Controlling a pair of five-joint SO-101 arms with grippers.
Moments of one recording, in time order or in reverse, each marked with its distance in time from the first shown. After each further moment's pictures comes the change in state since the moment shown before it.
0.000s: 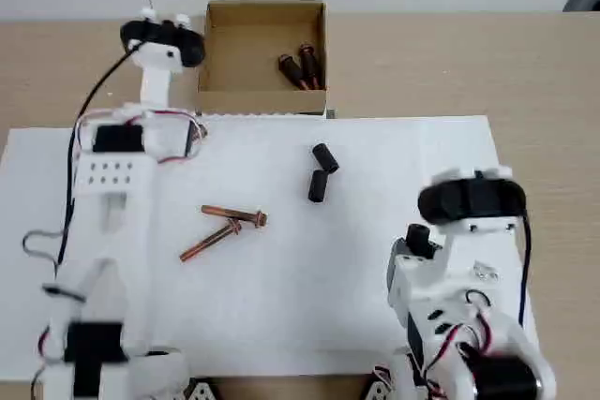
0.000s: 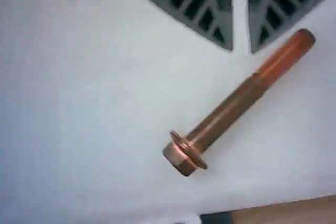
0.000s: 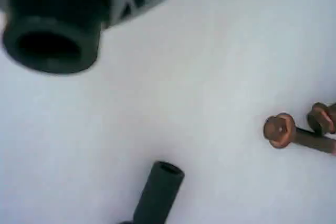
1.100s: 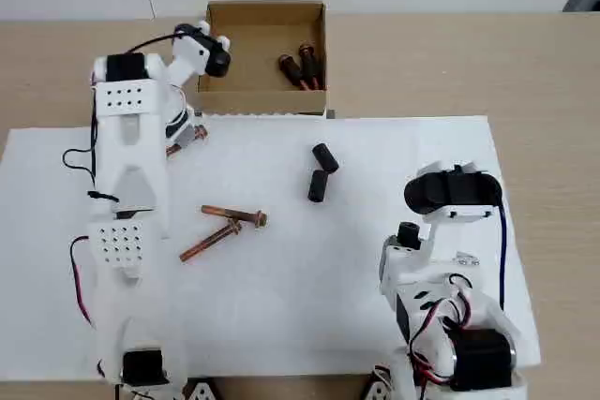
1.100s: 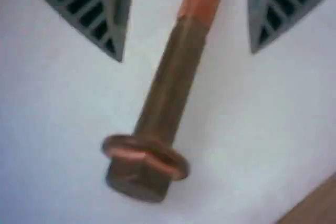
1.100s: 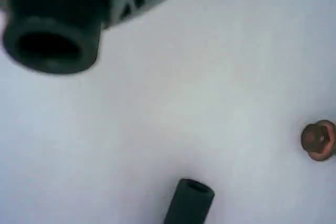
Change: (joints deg) left arm -2.7 57.8 -72.1 37.9 -32.7; right arm 0.2 -0.9 12.1 -8.4 0.0
